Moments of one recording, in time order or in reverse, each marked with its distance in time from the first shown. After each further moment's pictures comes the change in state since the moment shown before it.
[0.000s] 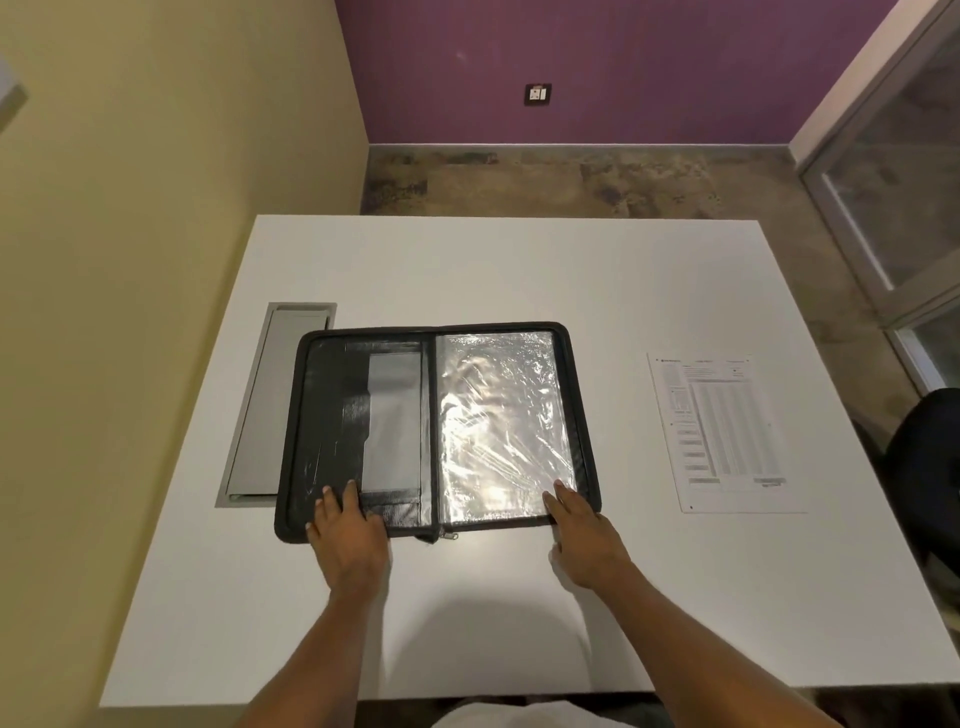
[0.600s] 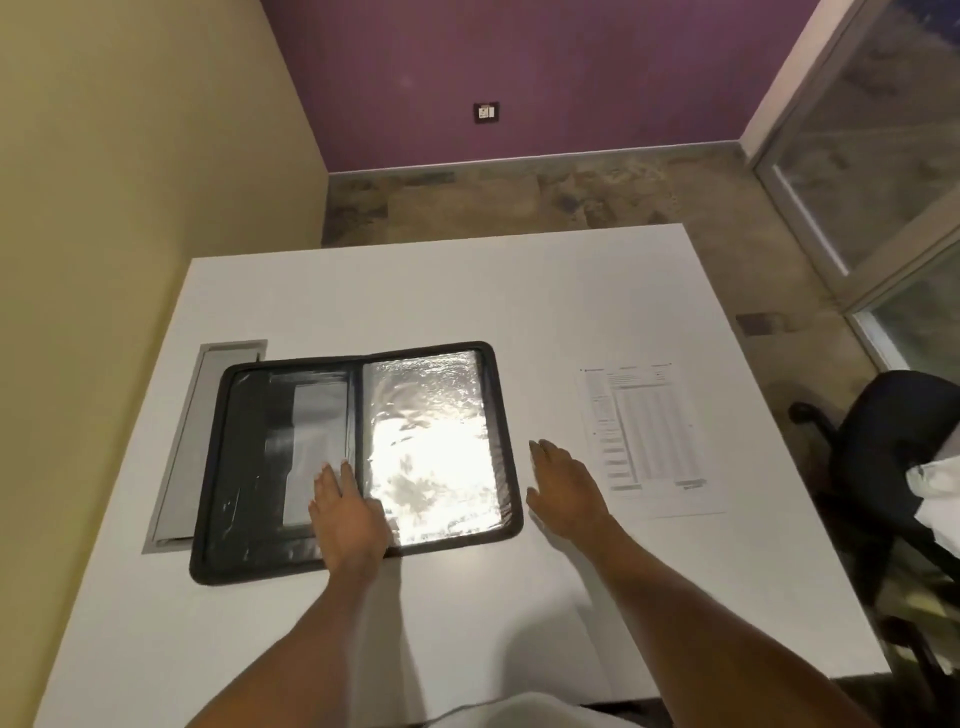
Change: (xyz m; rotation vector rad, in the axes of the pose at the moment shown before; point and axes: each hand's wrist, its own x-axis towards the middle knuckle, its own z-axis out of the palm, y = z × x) left_hand -0.030 0.133 0.016 0.009 0.081 0.153; right_hand 0.006 0.091 -0.091 0.120 0.227 0.020
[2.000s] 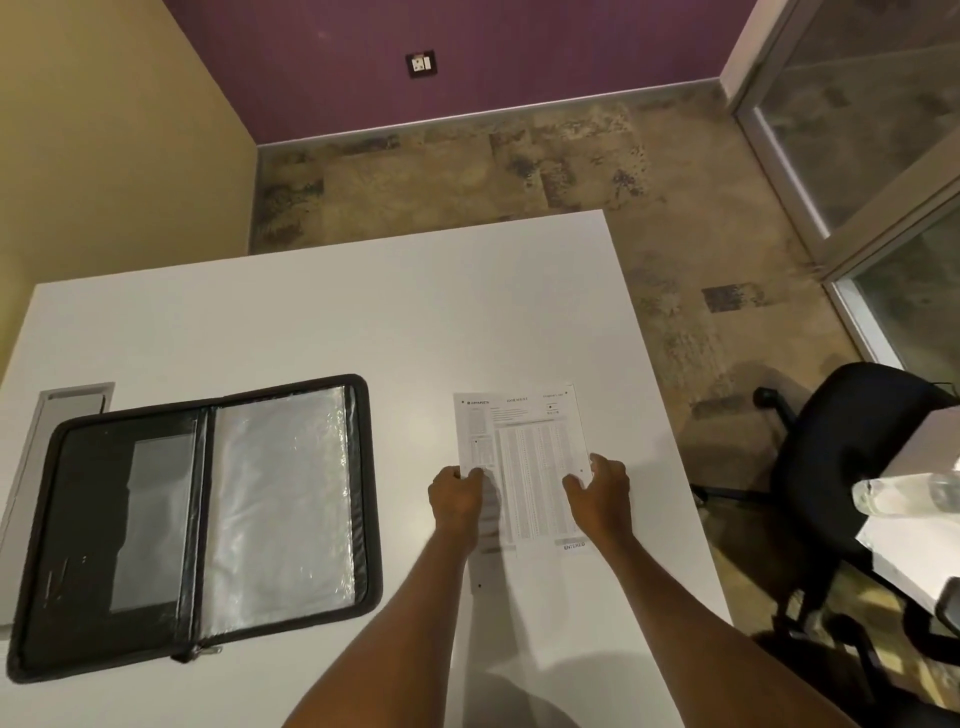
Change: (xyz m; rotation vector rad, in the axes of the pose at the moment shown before) left_hand -0.022 0.359 0.153 -0.712 -0.396 -0.454; right_hand 0.048 0.264 -0.054 0.632 0.162 0.587
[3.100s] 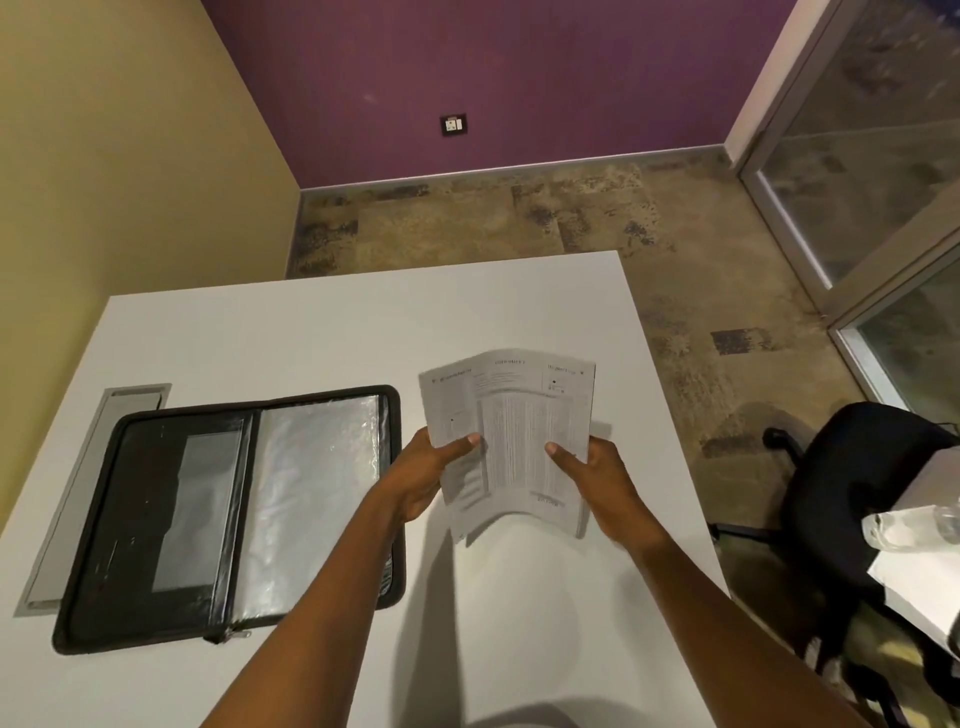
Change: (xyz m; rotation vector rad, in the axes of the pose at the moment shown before) left_hand -0.015 0.053 -0.115 -0.338 -0.650 0.309; right_hand -0.054 -0.077 -0.046 0.714 -0.361 -0.273
